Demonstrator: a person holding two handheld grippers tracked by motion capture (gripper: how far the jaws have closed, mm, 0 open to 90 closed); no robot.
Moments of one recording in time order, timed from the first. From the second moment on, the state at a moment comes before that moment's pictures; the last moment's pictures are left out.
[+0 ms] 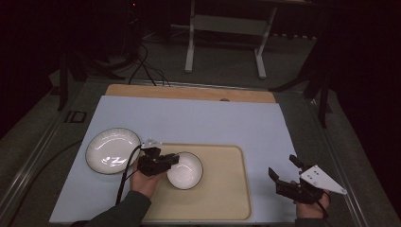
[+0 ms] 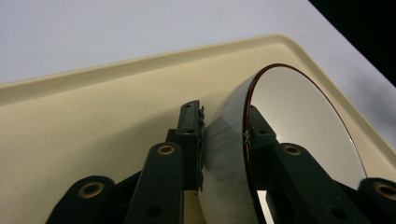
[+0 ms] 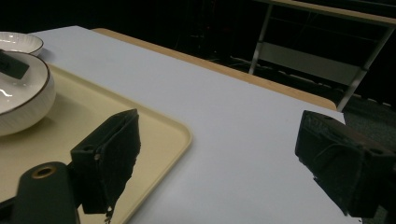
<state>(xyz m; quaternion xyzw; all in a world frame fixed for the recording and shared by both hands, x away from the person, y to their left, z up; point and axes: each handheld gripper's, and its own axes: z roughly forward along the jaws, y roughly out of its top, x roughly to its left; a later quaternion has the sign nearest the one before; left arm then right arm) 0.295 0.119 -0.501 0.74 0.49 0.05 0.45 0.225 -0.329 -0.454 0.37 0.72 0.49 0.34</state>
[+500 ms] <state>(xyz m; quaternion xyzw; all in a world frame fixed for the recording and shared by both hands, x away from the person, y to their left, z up) 0.298 0.118 -0.508 0.75 0.50 0.06 0.43 0.225 -0.329 -0.454 0.37 0.72 0.49 0.34</state>
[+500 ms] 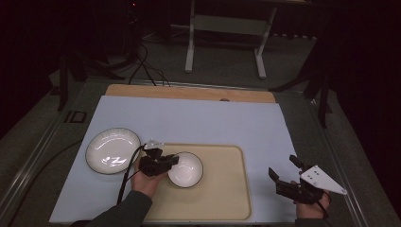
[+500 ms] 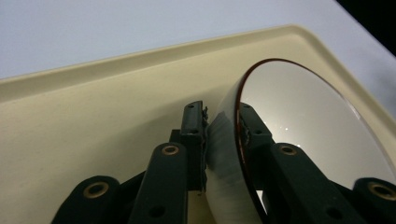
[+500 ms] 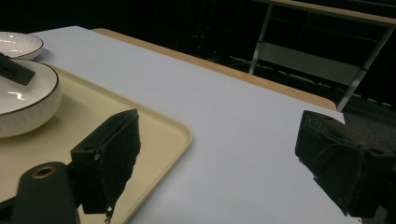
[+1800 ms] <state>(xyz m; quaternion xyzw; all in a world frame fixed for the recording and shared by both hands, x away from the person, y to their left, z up) 0.287 0.138 -0.475 0.75 0.48 0.17 0.43 0.225 -0.330 -0.454 0.37 0.72 0.49 0.34</state>
